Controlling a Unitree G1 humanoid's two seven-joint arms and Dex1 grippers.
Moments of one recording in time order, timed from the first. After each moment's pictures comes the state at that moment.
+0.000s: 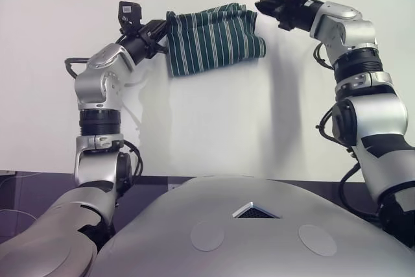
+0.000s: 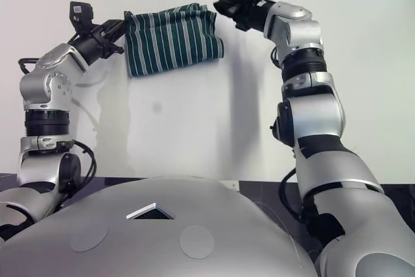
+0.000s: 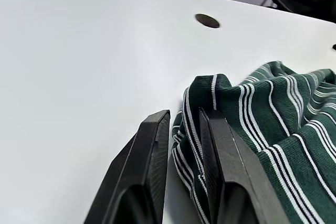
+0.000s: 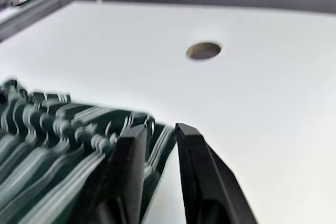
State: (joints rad) left arm -0.31 0.28 0.11 0.21 -0.41 0.57 -0.39; right arm -0.80 -0.28 0.00 0.94 0.31 0.28 0.71
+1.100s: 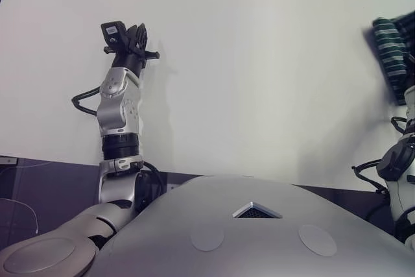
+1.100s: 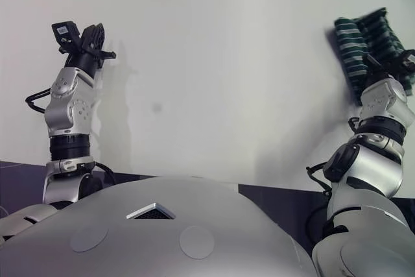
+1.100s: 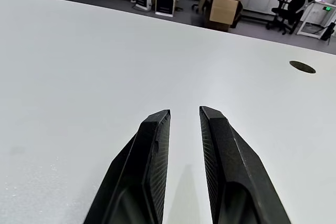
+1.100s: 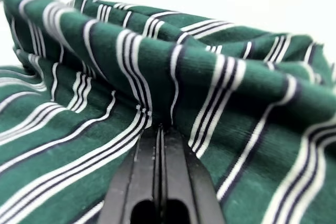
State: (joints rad) left arm -0.09 0.13 0.16 0.07 -0.24 0.27 -0.13; right arm -0.34 -0.60 -0.50 0.90 0.43 0.27 -0.08
